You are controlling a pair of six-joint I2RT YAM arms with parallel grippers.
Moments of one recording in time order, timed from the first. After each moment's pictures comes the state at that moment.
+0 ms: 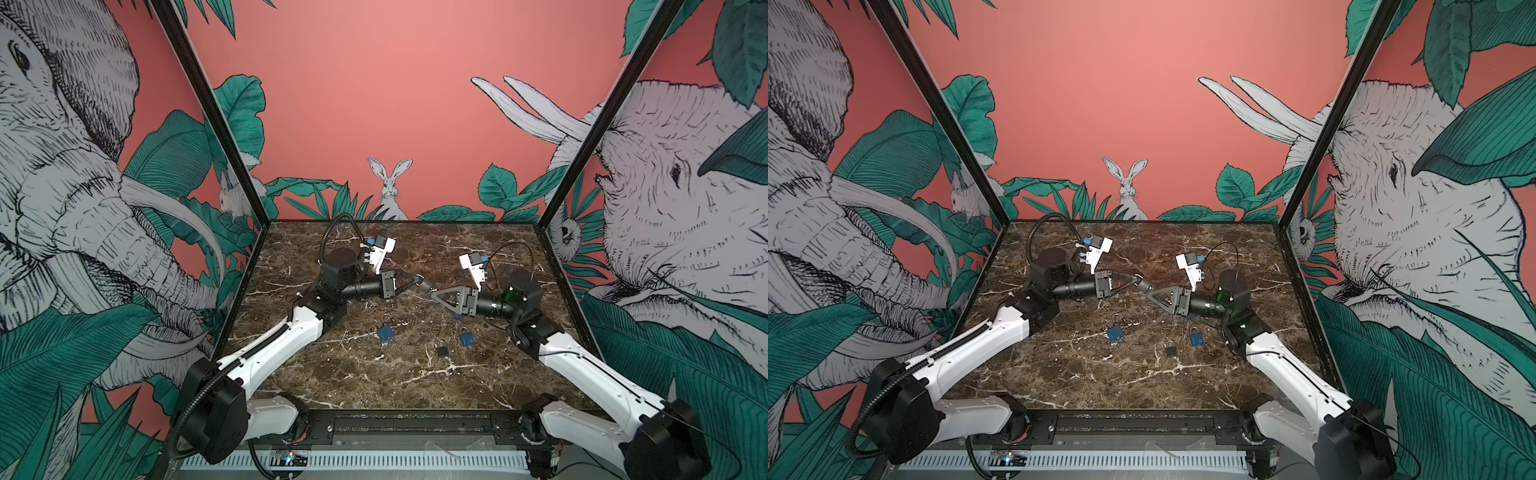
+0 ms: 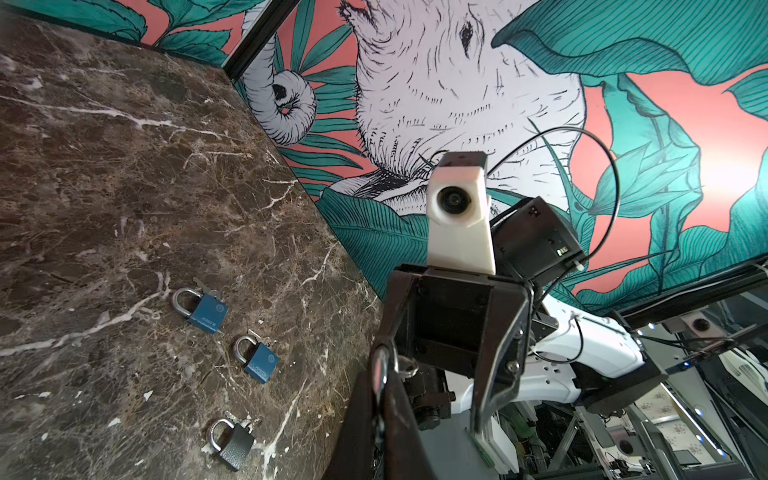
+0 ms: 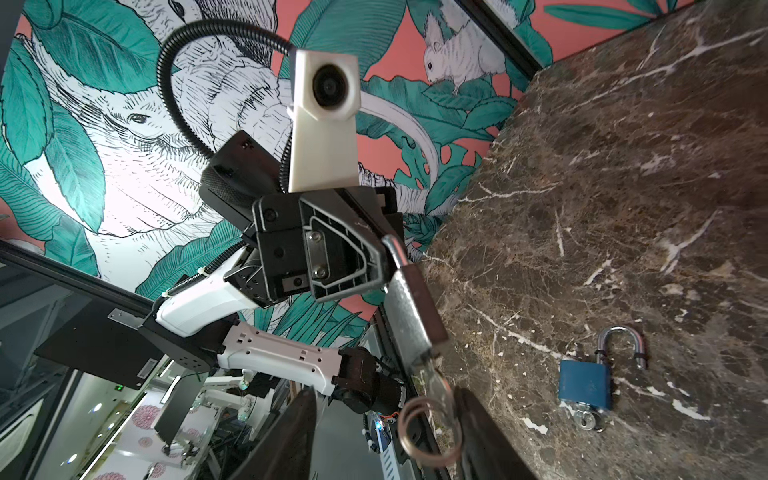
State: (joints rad) left arm -0.60 1.26 0.90 0.22 0.79 -0.77; right arm 0.46 1.03 0.66 0.30 -0.90 0.85
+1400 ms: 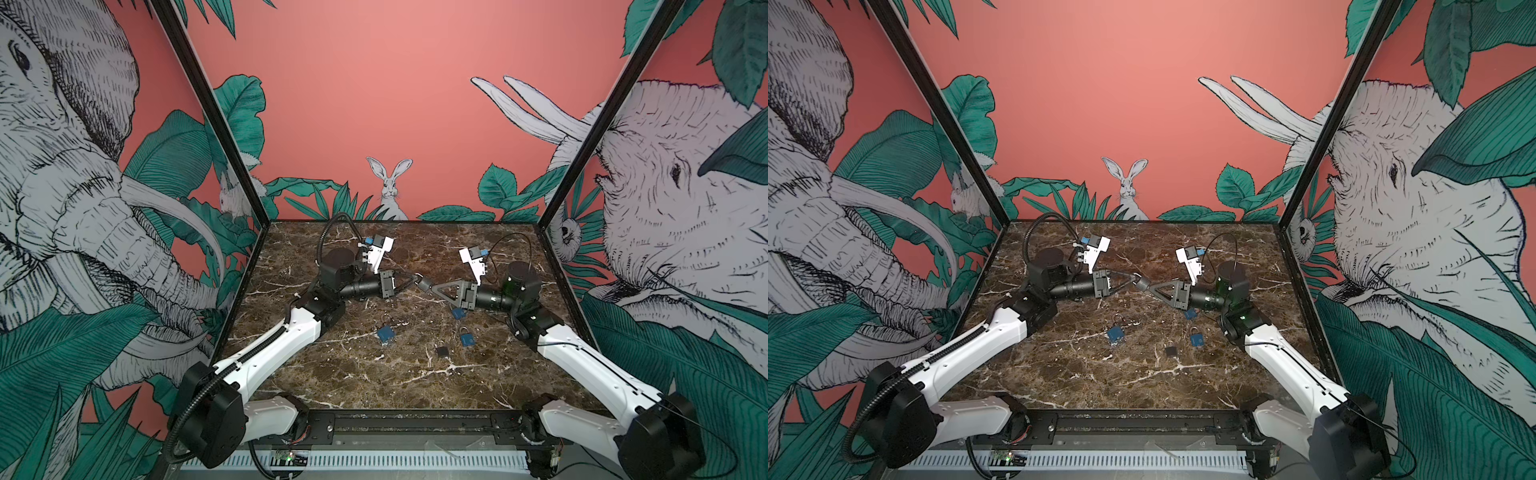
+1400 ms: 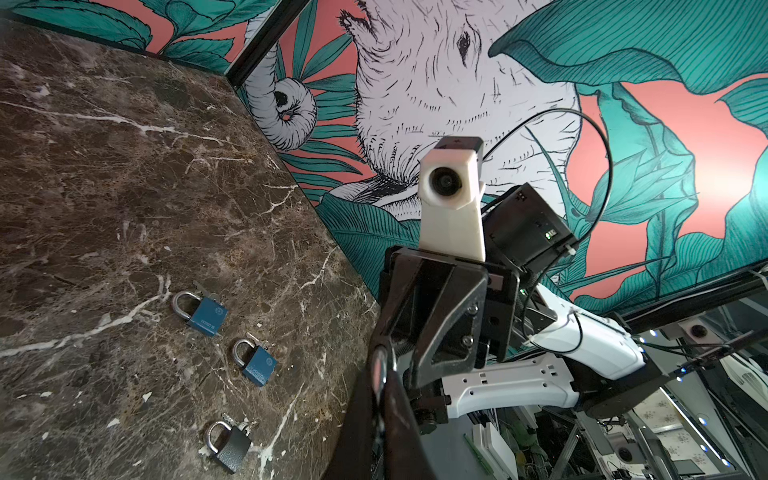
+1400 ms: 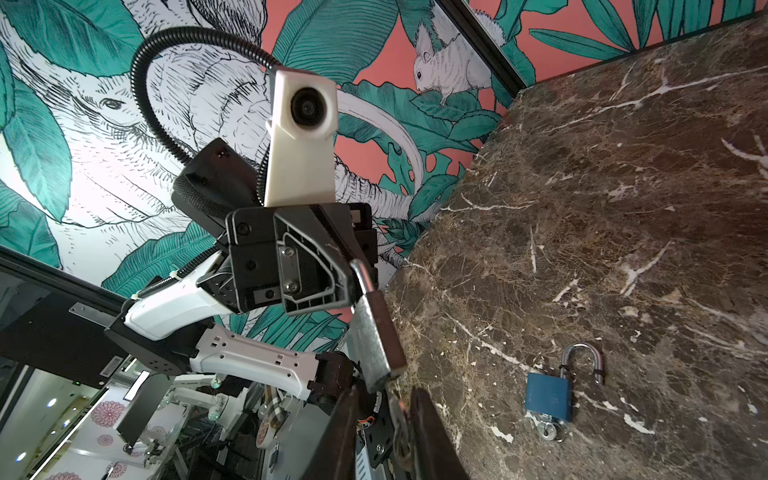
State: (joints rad) left arm -0.59 1.24 0.90 0.21 0.78 -0.78; right arm 0.43 1.11 0.73 0.24 -0.92 0.75
